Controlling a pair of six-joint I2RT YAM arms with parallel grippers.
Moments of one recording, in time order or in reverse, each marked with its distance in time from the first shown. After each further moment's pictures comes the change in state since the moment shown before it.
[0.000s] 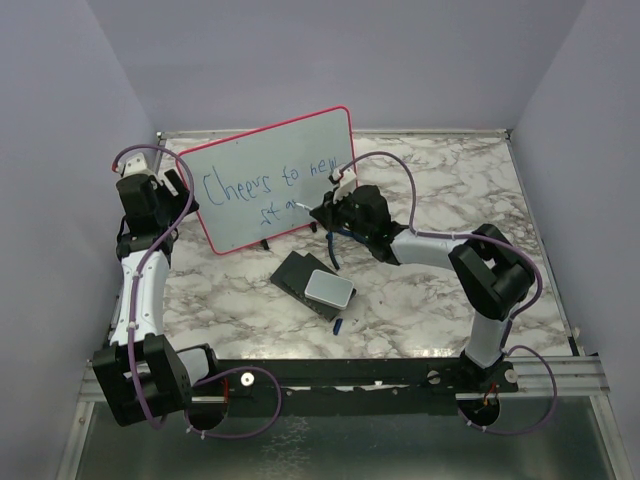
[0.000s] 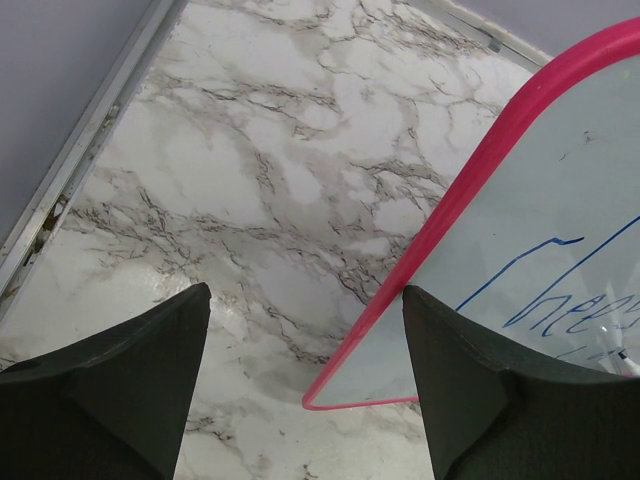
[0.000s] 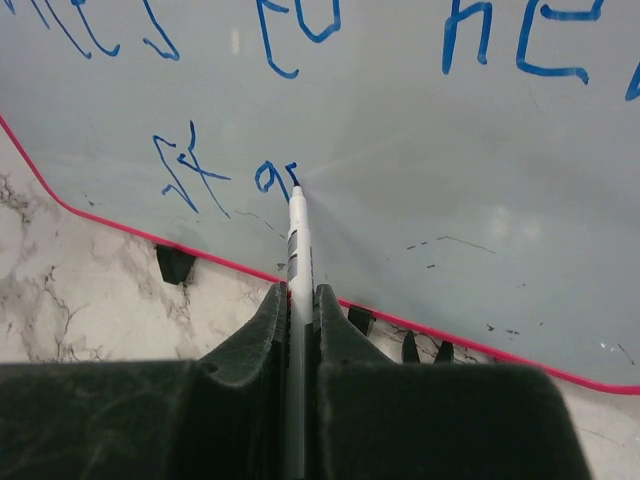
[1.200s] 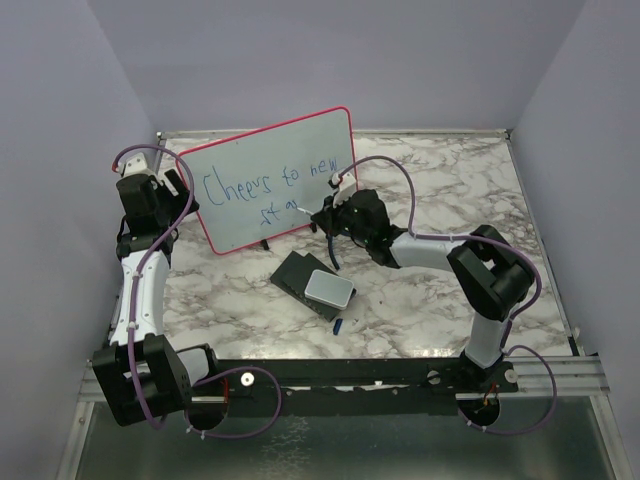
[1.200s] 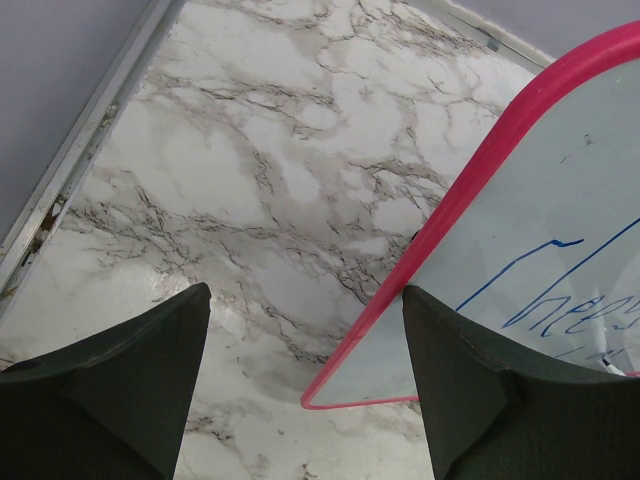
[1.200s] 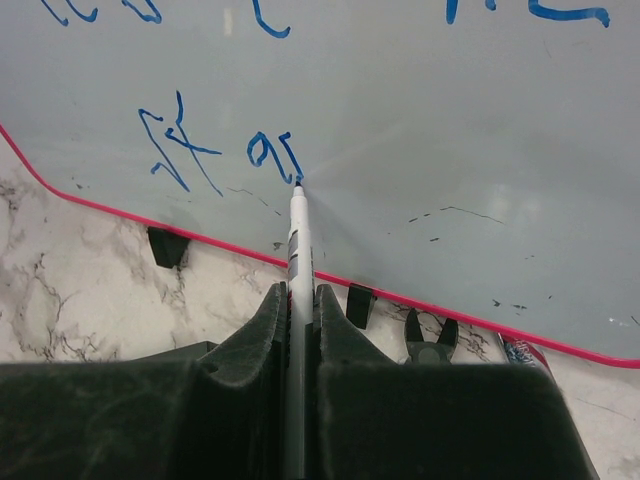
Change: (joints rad) left arm -0.005 0.000 0.000 0.000 0.002 0.000; right arm 0.017 -0.002 -0.034 -0.003 0.028 0.009
